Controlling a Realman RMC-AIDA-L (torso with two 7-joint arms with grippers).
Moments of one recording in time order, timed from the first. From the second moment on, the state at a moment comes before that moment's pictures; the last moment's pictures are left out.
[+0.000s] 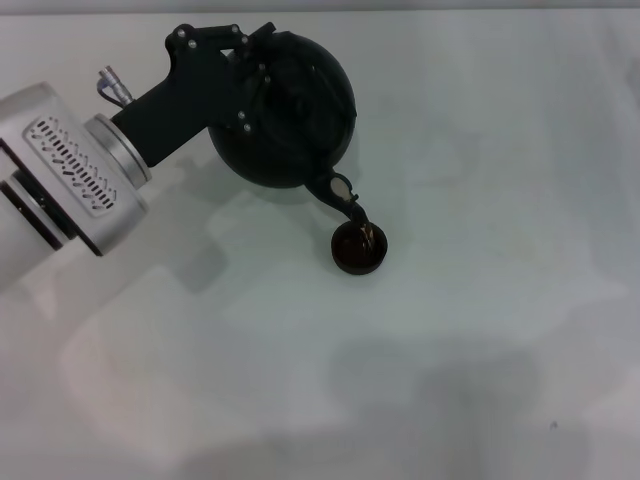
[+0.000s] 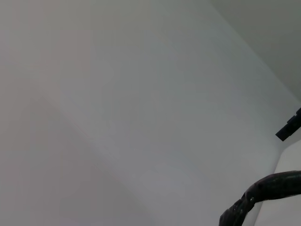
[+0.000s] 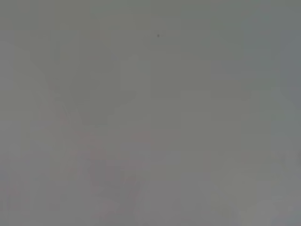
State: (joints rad) left arm -0.62 -2.06 2.25 0.11 -0.19 1.28 0.22; right arm 0.55 2.02 -0.87 -0.12 2.64 0.76 -2.62
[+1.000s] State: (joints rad) left arm -0.61 -2.07 2.24 0.12 -0.19 1.27 0.26; right arm 0.56 2.03 -0.87 -0.12 2.65 0.76 -2.62
